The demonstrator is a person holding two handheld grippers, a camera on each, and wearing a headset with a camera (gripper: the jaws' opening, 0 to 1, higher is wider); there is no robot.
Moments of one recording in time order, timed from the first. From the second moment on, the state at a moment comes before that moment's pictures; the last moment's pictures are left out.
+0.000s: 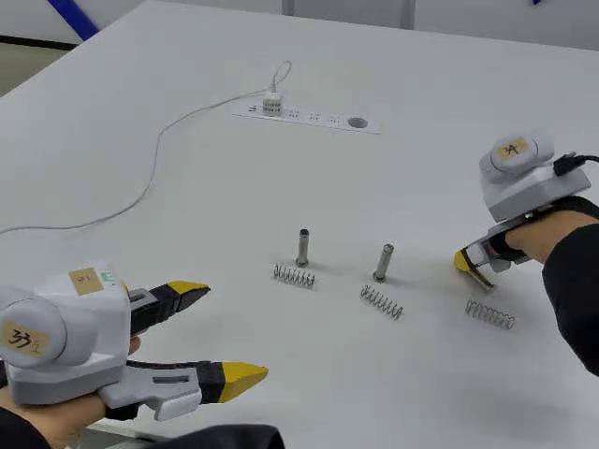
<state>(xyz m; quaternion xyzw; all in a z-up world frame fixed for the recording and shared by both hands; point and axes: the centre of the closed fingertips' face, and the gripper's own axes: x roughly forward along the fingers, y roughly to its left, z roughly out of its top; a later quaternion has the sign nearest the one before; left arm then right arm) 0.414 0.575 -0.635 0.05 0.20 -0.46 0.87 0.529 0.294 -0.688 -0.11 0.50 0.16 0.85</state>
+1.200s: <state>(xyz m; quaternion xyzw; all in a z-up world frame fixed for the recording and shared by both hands) 0.413 0.568 -0.616 0.07 0.18 -0.47 0.86 0.490 0.284 -0.641 -0.08 0.41 0.15 0.90</state>
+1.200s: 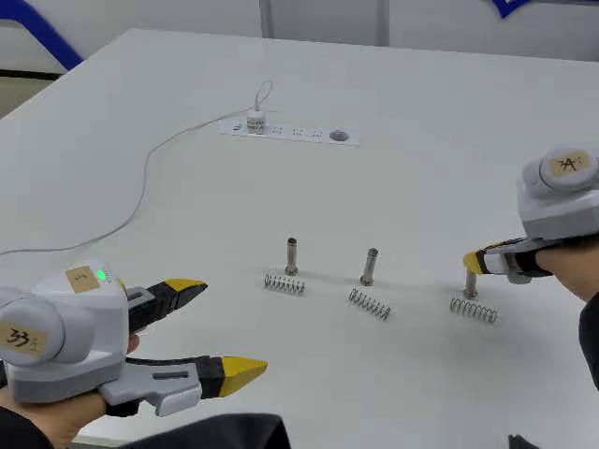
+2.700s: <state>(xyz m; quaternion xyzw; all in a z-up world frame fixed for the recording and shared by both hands) 0.412 0.561 -0.617 0.08 0.18 -0.49 0.85 0.463 0.278 -0.635 -0.10 0.39 0.17 0.90</state>
